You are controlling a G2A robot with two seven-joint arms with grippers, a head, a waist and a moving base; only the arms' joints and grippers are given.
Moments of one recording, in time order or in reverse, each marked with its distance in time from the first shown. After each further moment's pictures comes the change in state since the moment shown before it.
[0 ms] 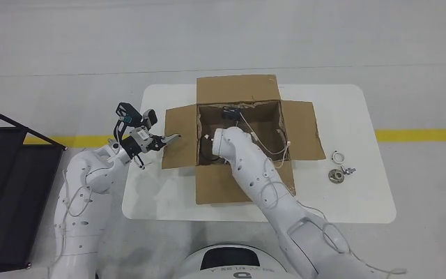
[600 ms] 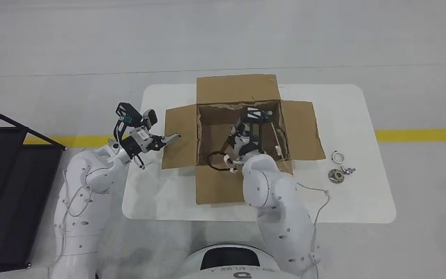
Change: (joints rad) left arm 0.000 0.000 0.000 0.000 0.000 0.000 0.000; right arm -0.603 0.086 0.107 -0.975 -0.017 -0.341 -0.292
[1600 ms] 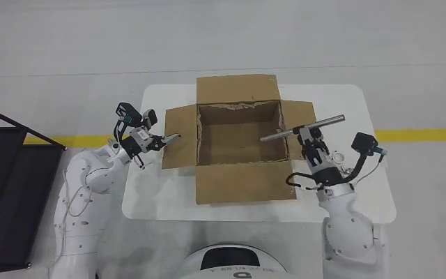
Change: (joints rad) left arm 0.000 0.000 0.000 0.000 0.000 0.000 0.000; right arm -0.427 0.068 0.528 -0.312 0.760 -0.414 -0.327
